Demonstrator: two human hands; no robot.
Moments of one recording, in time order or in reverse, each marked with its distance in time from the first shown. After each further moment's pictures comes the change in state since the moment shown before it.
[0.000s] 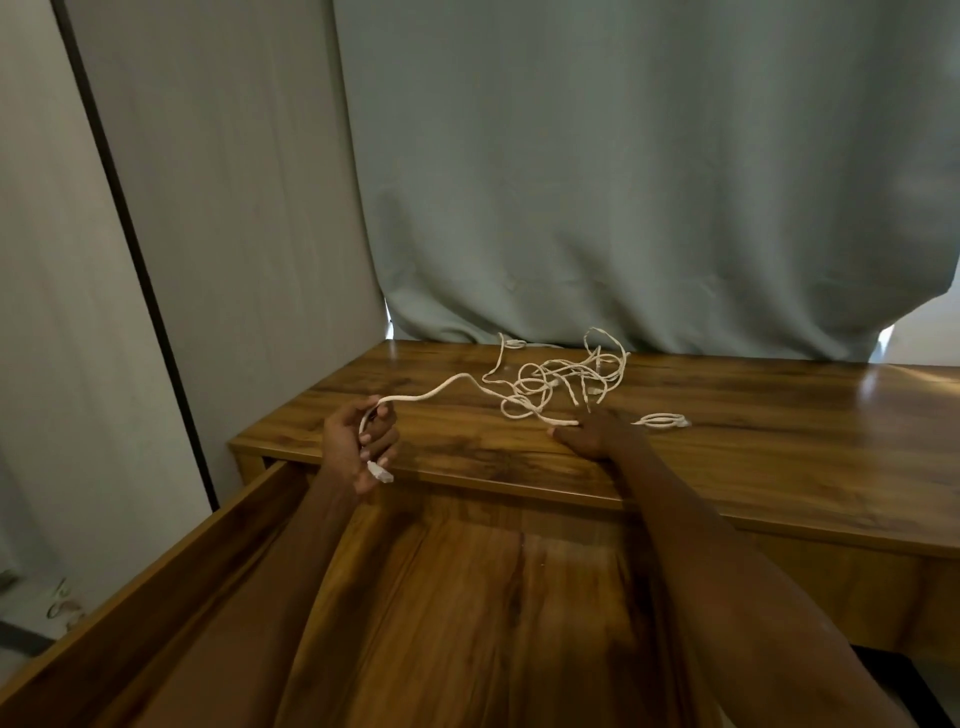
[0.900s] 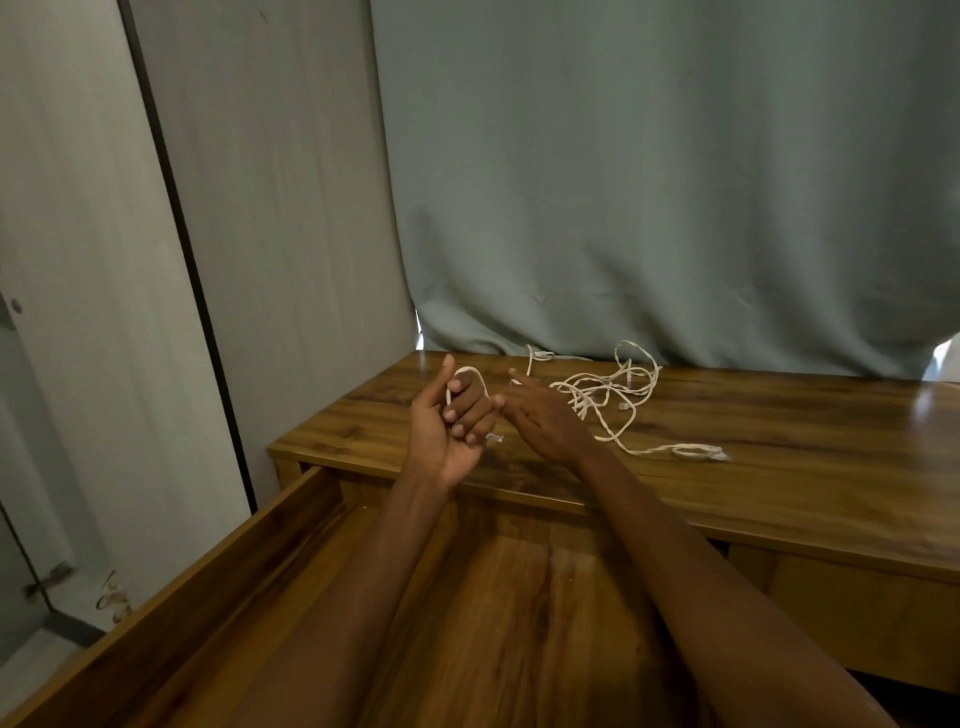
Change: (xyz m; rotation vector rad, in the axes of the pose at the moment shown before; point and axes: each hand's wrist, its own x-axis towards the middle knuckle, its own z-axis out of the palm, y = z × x) left_hand 0.002 -0.020 0.084 -0.204 -0.229 0.030; right_hand -0.049 -0.116 -0.016 0.382 0.361 -0.764
